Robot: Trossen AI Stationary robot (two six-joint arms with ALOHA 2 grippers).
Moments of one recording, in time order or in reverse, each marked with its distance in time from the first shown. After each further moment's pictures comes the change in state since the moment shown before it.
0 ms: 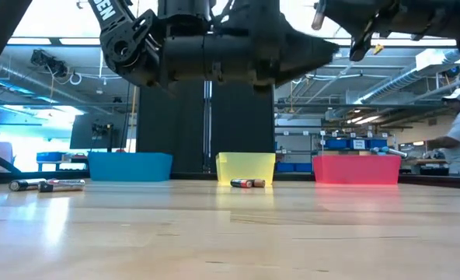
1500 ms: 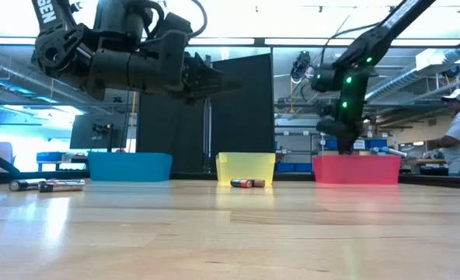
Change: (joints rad) left arm 0.077 -0.329 -0.479 0.052 -0.061 0.077; right arm -1.187 0.445 0.728 -1.676 -0.102 -0.050
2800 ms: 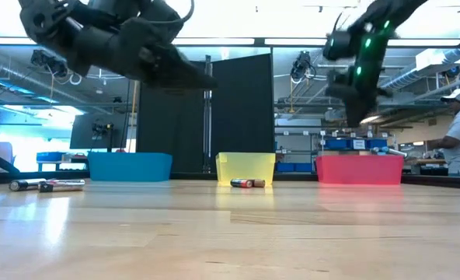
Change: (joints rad) left arm -0.002 -0.268 0.001 -0.517 0.123 0.045; right arm 0.118 -0.275 0.018 -0.262 -0.050 0.180
